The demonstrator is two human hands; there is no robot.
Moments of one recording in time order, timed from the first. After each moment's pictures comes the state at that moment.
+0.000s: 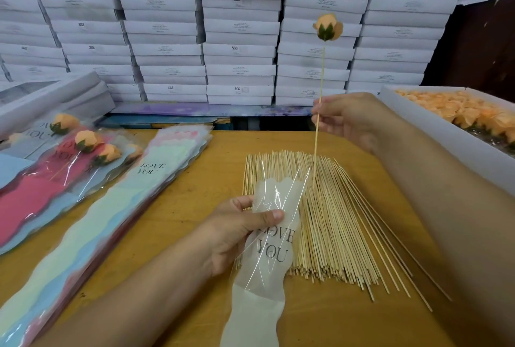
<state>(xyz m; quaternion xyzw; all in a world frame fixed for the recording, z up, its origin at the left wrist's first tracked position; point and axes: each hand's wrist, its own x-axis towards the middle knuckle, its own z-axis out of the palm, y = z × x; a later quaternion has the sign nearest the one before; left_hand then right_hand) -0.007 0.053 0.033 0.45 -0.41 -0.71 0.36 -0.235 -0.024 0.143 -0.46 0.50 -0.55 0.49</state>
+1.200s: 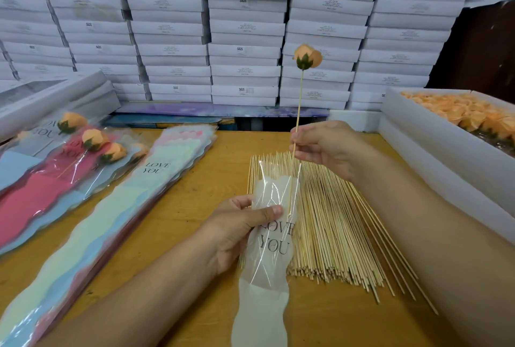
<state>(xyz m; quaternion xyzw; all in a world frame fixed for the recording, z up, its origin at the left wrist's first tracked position) -0.007 0.057 0.040 0.47 -0.37 -0.70 0.40 -0.195 -0.013 0.109 -0.46 0.50 -0.52 0.53</state>
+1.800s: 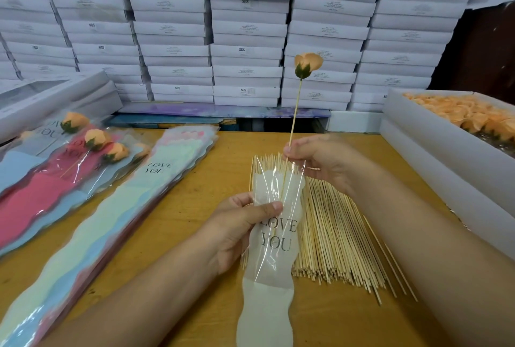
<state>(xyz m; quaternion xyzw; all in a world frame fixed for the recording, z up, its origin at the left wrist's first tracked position) -0.007 0.058 0.041 0.45 -0.37 -0.70 0.41 -0.188 -0.006 0.095 -0.50 0.54 -0.44 0.51</state>
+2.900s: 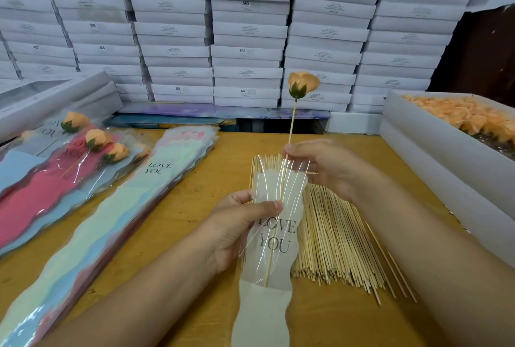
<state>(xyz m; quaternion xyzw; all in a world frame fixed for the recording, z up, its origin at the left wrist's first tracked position) -0.005 0.060 0.047 0.45 -0.39 -0.69 0.41 -0.190 0.001 0.093 -0.53 0.53 -0.42 0.52</state>
